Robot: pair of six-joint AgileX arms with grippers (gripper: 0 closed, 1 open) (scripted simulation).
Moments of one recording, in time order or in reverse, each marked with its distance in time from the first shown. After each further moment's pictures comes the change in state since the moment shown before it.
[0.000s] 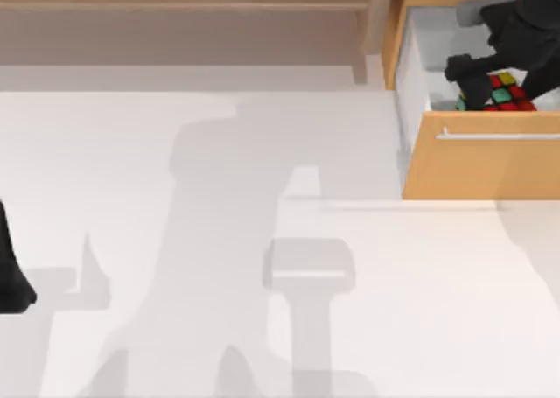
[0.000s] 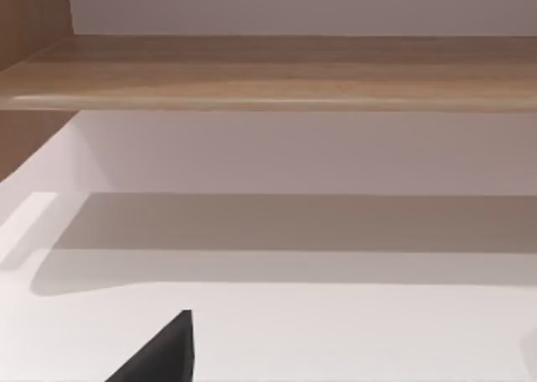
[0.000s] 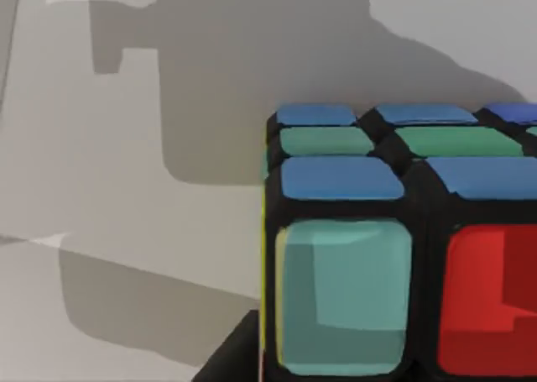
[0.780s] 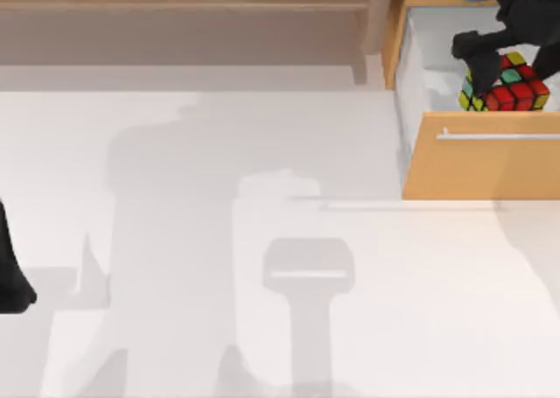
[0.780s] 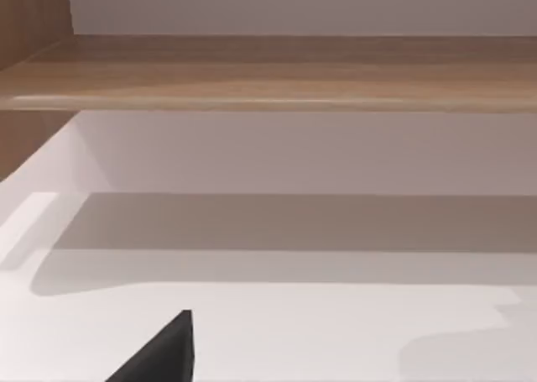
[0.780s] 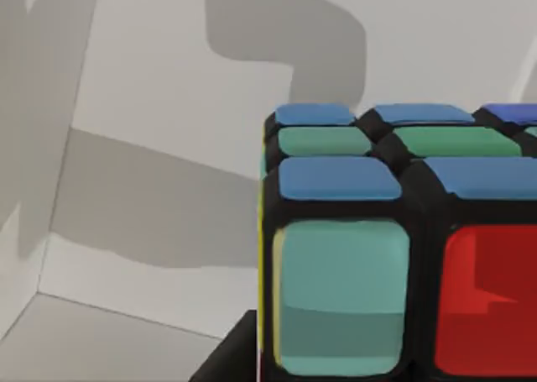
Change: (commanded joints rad) left arm 0.000 0.000 0.000 0.000 0.000 0.000; right arm 0.011 -0.030 0.120 -0.166 0.004 -0.002
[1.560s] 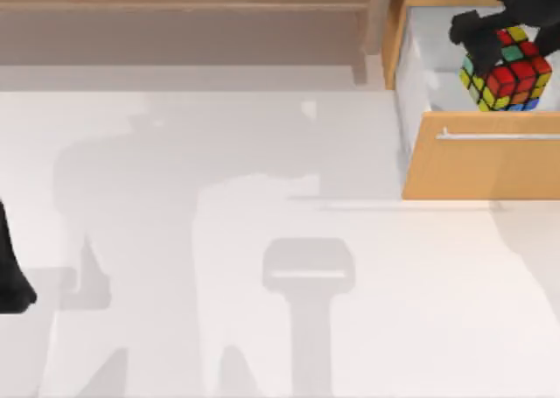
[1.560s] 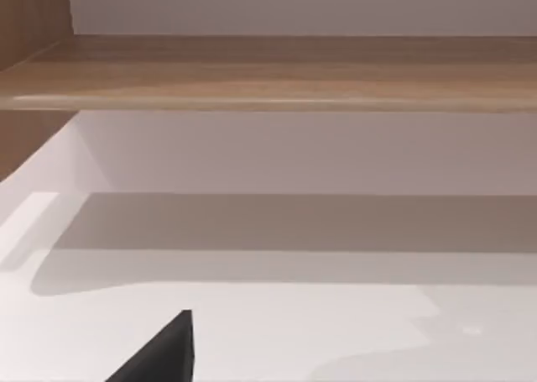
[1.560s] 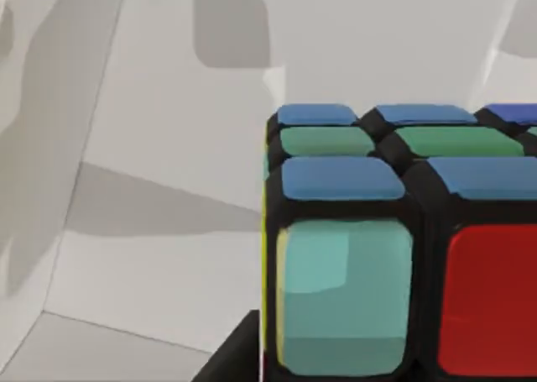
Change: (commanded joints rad) left arm 0.000 0.000 0.000 0.000 0.000 0.000; right arm 0.037 -0.083 -0.034 0.053 0.056 0.002
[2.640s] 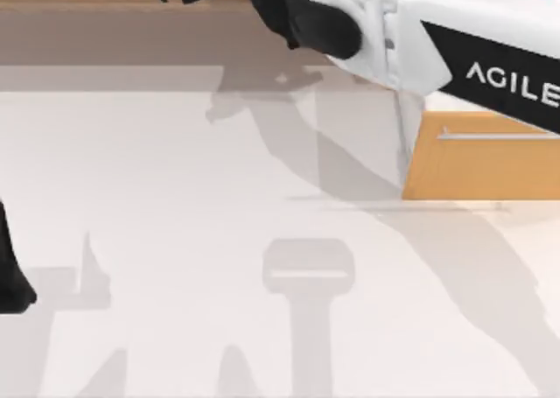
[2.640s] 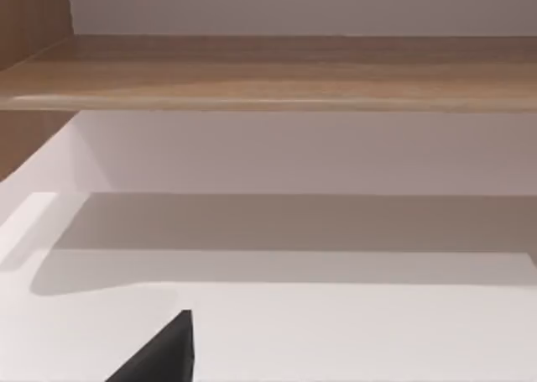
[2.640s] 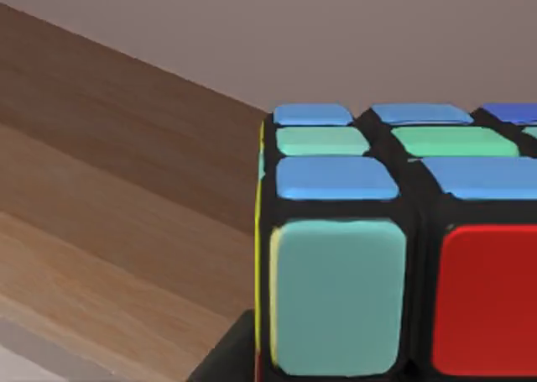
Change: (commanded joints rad) left arm 0.000 0.000 0.000 0.000 0.000 0.000; right arm 0.595 -0.297 -0.542 1.365 0.430 0.002
